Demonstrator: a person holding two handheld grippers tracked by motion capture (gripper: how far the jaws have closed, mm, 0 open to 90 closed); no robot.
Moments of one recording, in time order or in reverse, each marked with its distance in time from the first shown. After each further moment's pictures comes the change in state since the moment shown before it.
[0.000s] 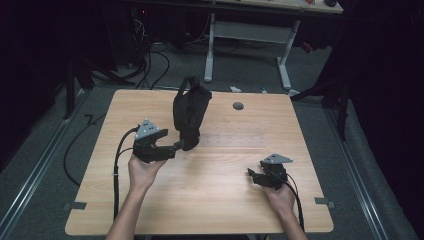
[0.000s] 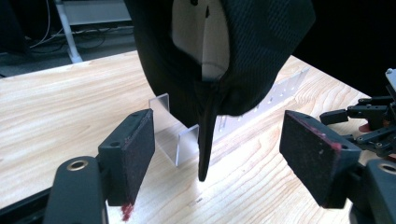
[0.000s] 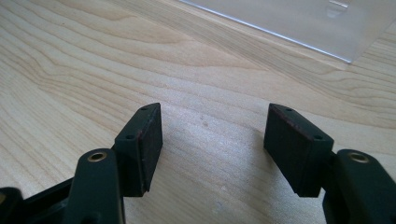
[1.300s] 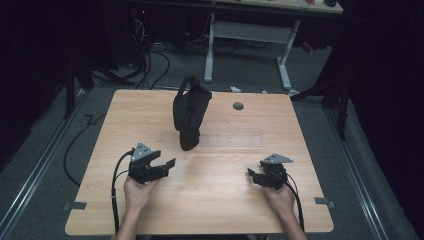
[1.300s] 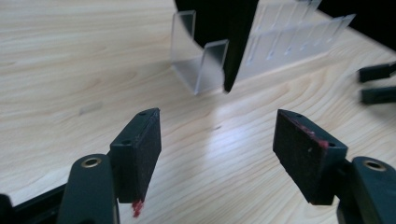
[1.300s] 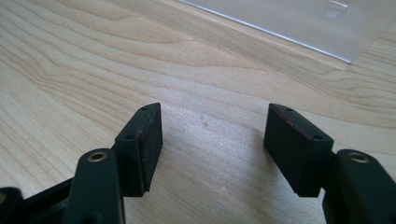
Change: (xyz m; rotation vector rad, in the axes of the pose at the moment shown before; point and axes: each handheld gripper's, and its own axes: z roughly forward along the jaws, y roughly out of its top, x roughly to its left) left arm 0.037 -0.057 -0.023 0.028 0.147 -0.022; right arm 0.000 0.000 0.000 0.000 0.000 -0.001
